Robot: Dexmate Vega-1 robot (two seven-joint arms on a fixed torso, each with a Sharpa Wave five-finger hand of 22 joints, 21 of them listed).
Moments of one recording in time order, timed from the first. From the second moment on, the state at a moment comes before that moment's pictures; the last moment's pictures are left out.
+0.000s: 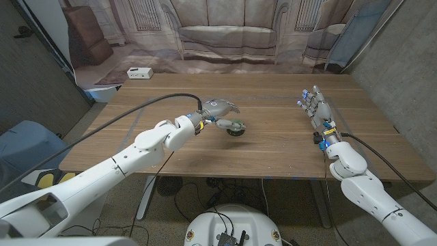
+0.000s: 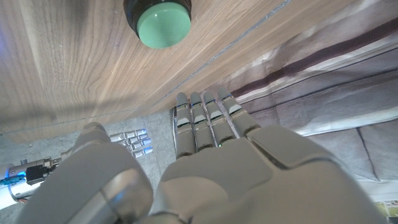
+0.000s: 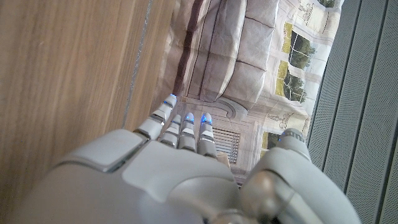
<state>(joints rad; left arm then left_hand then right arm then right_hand) 0.76 0.79 0.71 -1.90 0.84 -0.01 0.01 0.36 -0.01 0.10 0.01 0.23 0.54 0.05 0.20 0.19 0.48 0.01 0.22 0.20 0.39 0.00 0.19 0.18 0.29 0.04 0.23 0.18 -1.23 -0.63 -0.18 -1.68 0.67 0.39 -0.10 0.26 0.00 0.08 -0.09 0.21 0.23 0.04 0.20 0.18 0.17 0.08 0.20 0.19 0.06 0.03 0.21 0.20 0.28 -0.03 0.20 0.17</state>
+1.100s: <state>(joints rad) 0.90 0.78 0.53 -1.90 0.47 -0.01 0.16 0.36 0.01 0.10 0.01 0.22 0.45 0.08 0.18 0.19 0.43 0.05 0.20 0.20 0.36 0.03 0.18 0.18 0.28 0.06 0.21 0.18 -1.24 -0.63 -0.18 -1.68 0.67 0.41 -0.09 0.26 0.00 0.08 -0.09 0.21 0.23 0.04 0.20 0.18 0.17 0.08 0.20 0.19 0.06 0.03 0.21 0.20 0.28 -0.03 0.20 0.17</state>
